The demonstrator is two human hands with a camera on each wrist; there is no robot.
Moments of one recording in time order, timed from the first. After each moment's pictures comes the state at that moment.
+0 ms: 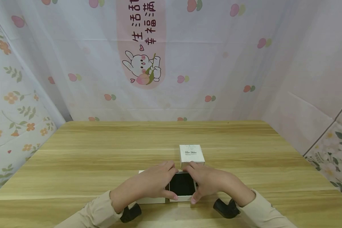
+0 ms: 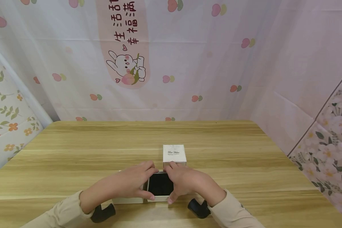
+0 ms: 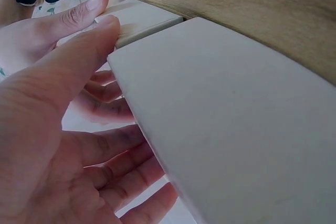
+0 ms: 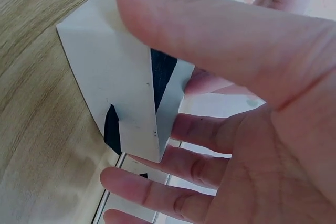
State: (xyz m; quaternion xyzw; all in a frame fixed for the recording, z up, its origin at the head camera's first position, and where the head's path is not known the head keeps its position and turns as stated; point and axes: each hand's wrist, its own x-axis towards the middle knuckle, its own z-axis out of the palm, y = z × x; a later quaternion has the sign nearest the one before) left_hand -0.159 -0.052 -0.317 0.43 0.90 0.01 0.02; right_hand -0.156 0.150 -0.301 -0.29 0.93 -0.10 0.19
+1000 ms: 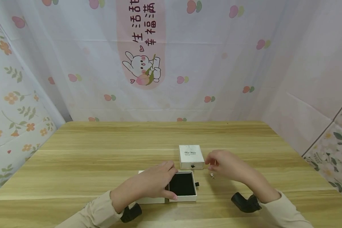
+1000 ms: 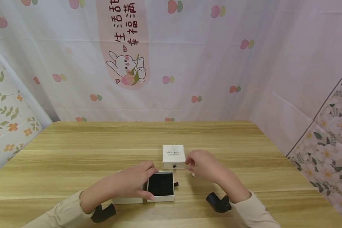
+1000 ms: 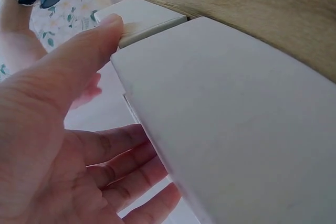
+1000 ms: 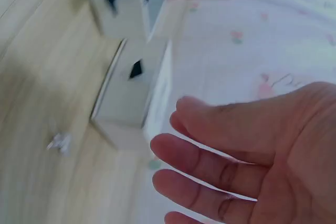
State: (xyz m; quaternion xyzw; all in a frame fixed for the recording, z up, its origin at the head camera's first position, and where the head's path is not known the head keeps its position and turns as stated) left_hand -0.156 -0.050 -0.315 0.43 0.90 0.00 0.02; right_hand -0.168 0.201 -0.289 -0.26 0.95 -0.16 0.03
